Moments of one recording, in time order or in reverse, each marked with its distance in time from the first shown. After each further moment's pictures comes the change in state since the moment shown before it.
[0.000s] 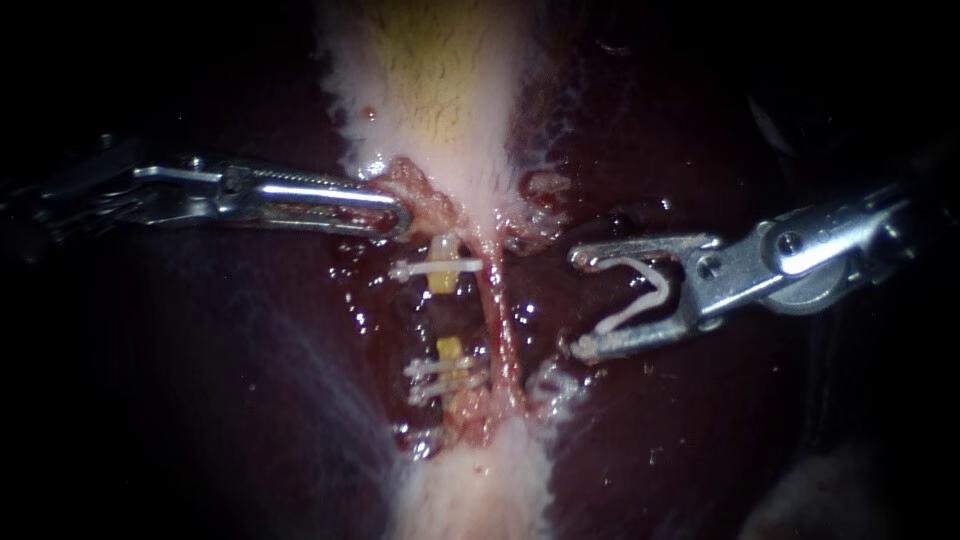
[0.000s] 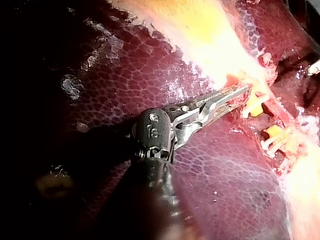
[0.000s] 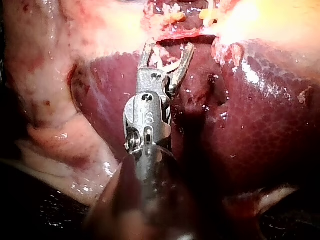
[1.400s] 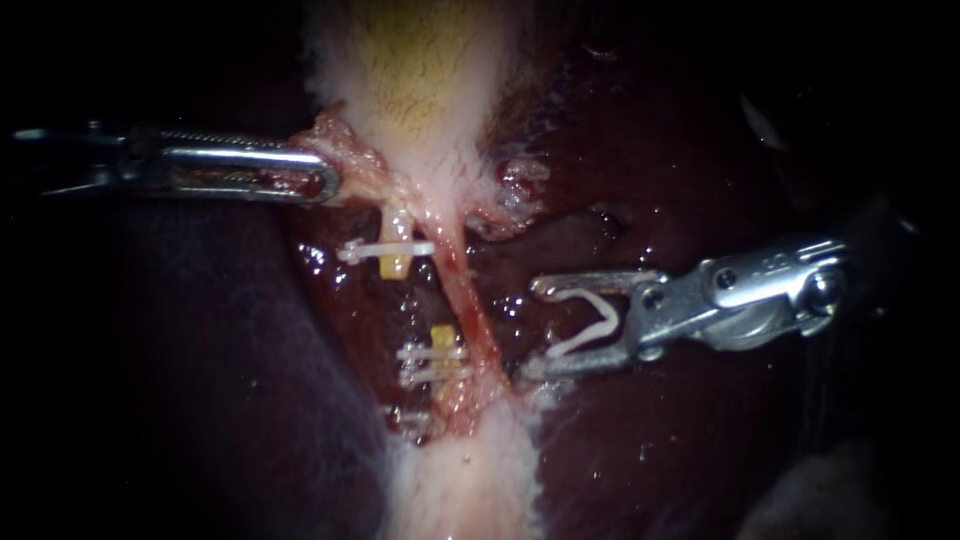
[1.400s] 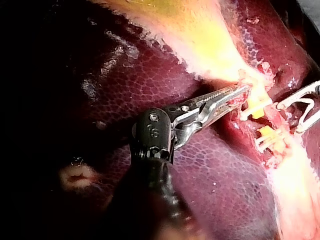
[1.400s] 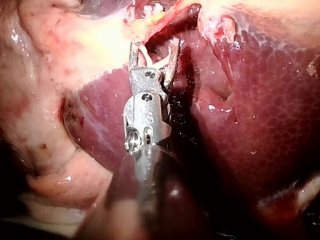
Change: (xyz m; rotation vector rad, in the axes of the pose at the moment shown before) right arm -0.004 -0.001 0.010 0.031 -0.016 0.178; left arm 0.006 0.006 -0.007 0.010 0.035 -0.005
